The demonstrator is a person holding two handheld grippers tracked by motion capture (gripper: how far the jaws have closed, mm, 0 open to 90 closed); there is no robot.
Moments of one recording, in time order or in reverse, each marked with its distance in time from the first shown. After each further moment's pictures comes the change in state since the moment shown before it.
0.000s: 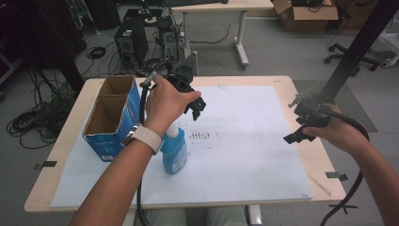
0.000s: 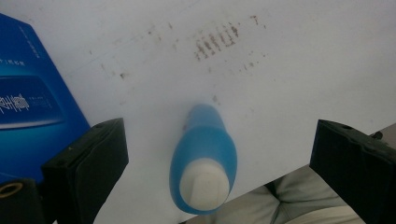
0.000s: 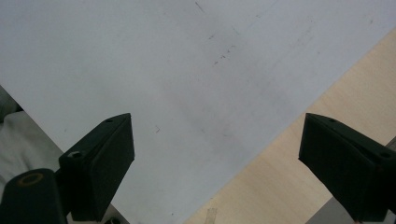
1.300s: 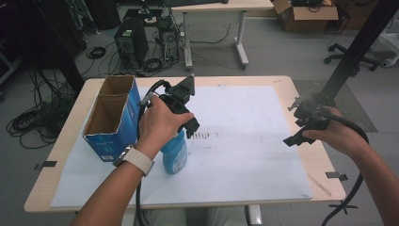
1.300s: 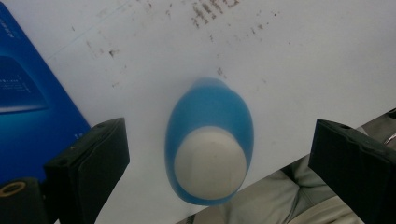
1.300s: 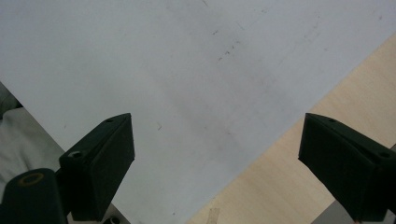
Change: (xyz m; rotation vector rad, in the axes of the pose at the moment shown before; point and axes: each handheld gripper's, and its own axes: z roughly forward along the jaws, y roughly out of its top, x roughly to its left) left arm 0.000 -0.031 0.034 0.045 0.020 0.081; right arm 0.002 -0.005 0.005 0.002 0.006 -0.008
